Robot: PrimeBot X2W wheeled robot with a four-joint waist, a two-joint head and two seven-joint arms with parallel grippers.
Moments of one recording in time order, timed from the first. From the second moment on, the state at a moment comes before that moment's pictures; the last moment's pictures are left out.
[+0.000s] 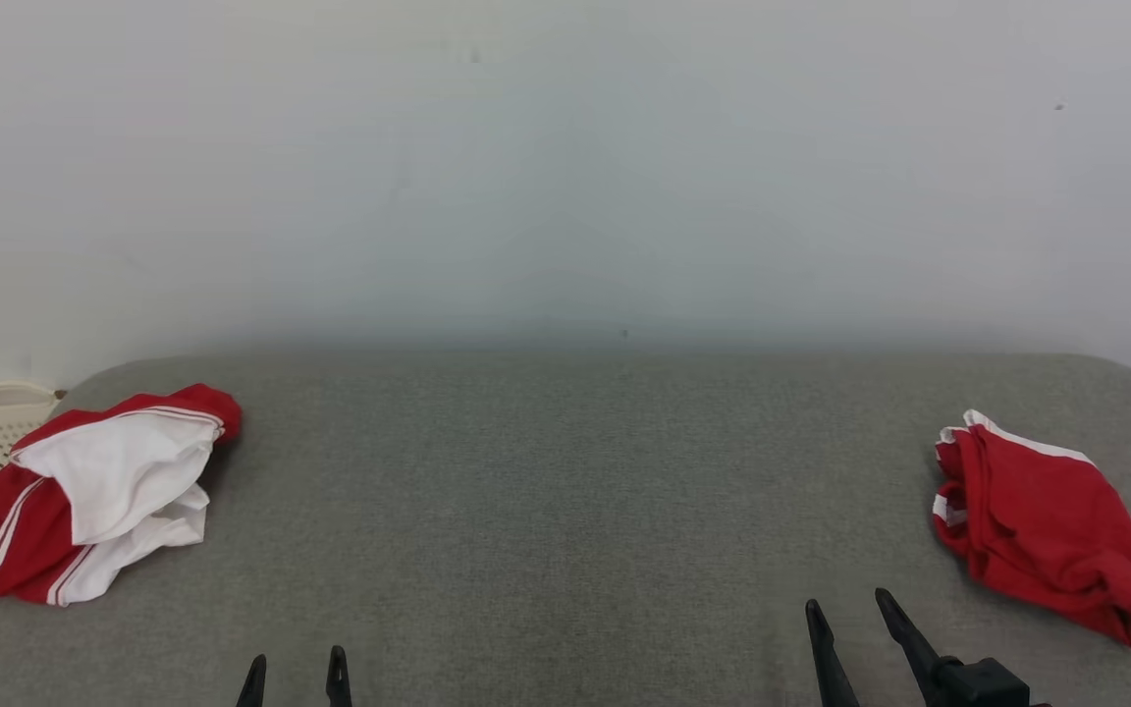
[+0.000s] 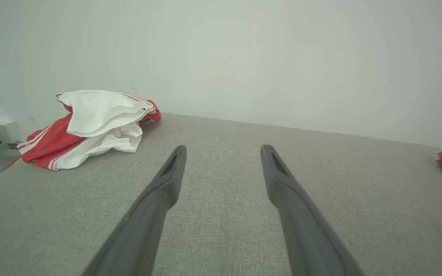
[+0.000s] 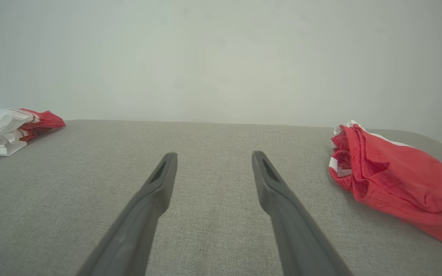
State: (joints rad) left arm 0.14 0.05 -0.10 0.17 -0.20 0.02 -0.26; right arm 0.01 -0.06 0.10 0.35 0.10 0.13 -0.26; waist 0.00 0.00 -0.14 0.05
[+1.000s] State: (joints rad) left arm 0.17 0.11 0.10 0.16 -0.29 0.02 -0.26; right arm -0.11 -0.05 0.31 0.33 0.17 0.13 -0.26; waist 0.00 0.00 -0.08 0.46
